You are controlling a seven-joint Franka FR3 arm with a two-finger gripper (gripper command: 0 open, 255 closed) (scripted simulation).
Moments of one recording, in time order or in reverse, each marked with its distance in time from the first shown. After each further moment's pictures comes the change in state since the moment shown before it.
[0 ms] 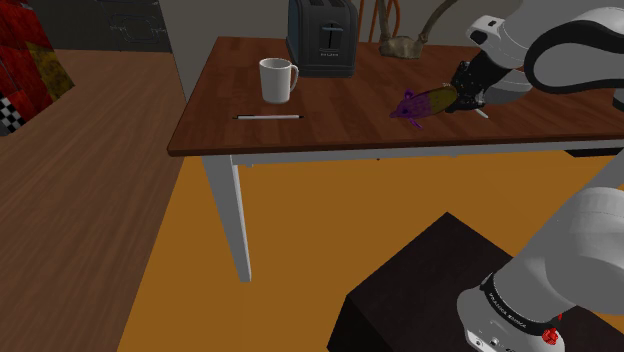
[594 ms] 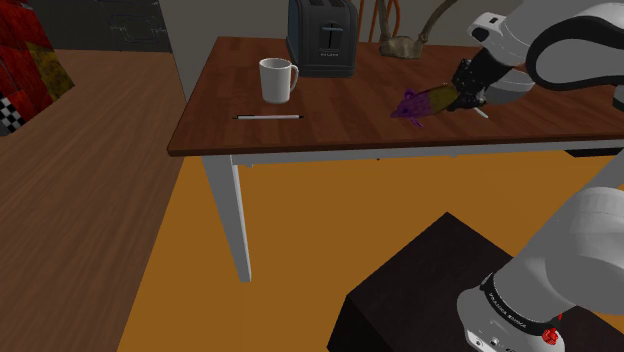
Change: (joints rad) arm 0.003 -0.003 0.004 0.012 0.006 -0.015 -0.003
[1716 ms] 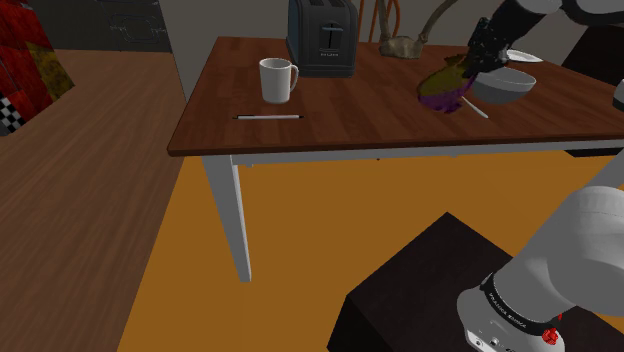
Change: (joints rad) arm 0.043 0.020 0.059 0.227 0.081 -0.204 -0.046
